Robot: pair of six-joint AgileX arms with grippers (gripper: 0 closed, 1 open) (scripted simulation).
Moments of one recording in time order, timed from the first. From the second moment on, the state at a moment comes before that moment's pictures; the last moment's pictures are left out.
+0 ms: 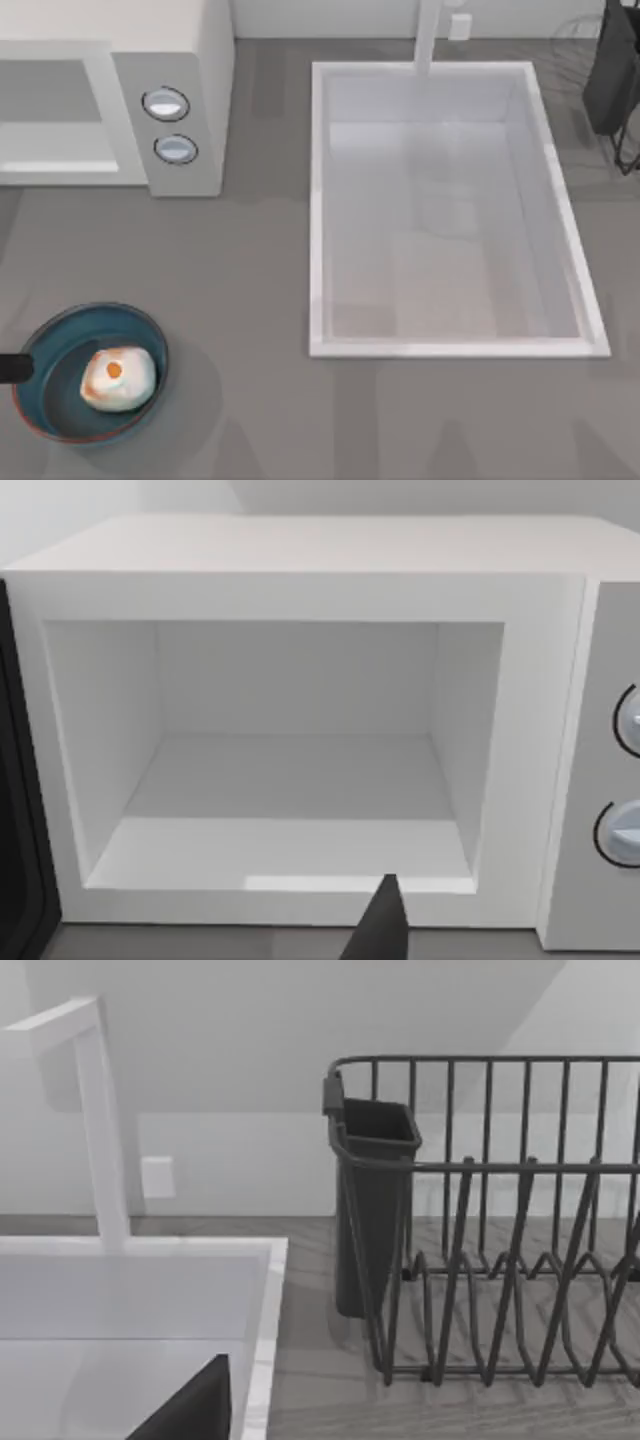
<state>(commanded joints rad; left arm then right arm) 0.00 0.00 0.00 0.00 0.00 0.00 0.00 0.00 0.00 0.00 0.00 0.00</state>
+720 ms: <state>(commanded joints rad) 0.00 0.00 0.00 0.00 0.00 0.00 0.00 0.00 0.00 0.00 0.00 0.00</state>
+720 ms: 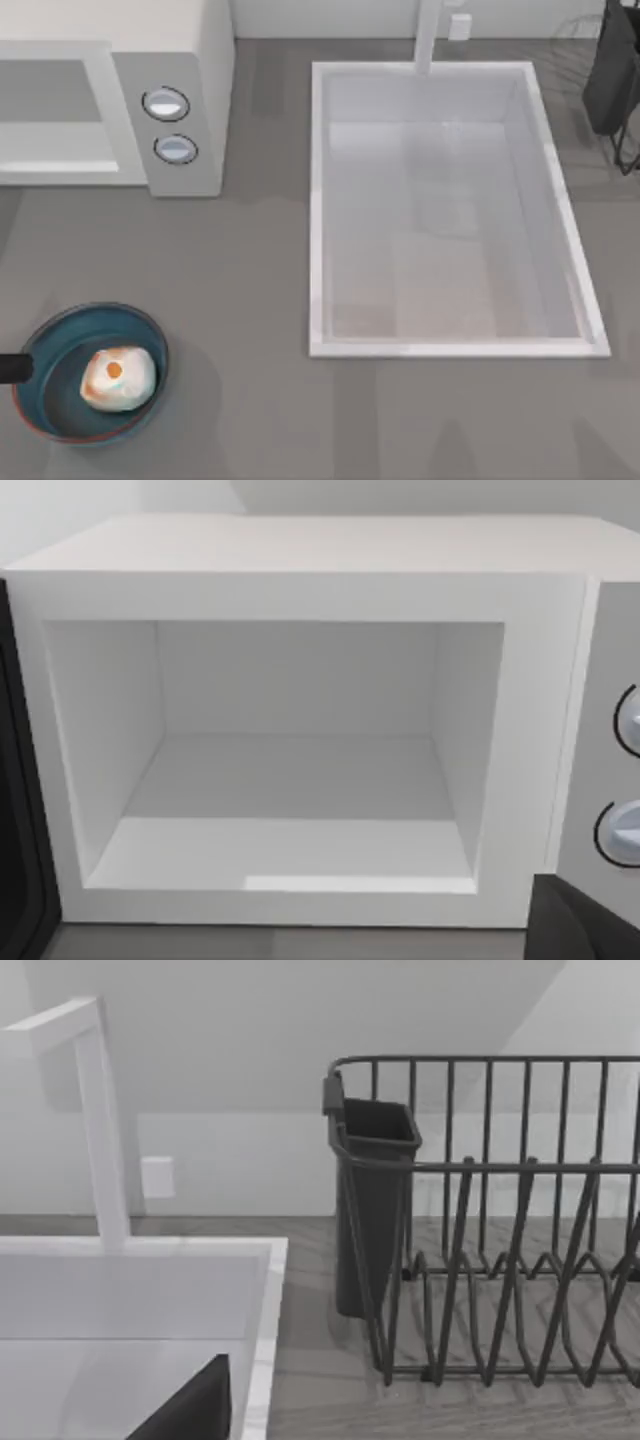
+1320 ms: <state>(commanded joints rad) 0.28 0.08 0.09 -0.01 0.28 0.00 0.00 0.00 0.00 0.00 0.00 0.00</state>
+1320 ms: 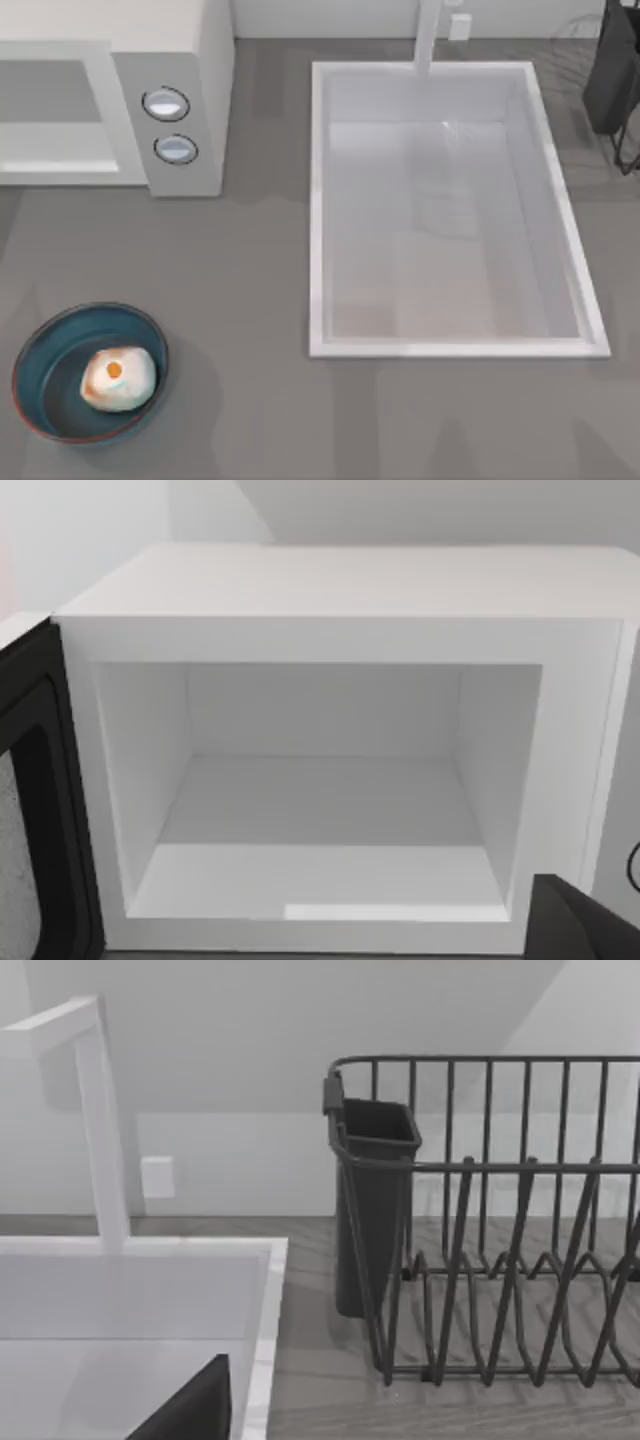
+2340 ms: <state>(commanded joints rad) 0.23 0.25 0.11 0.14 0.23 0.00 0.00 0.00 0.00 0.00 0.00 0.00</state>
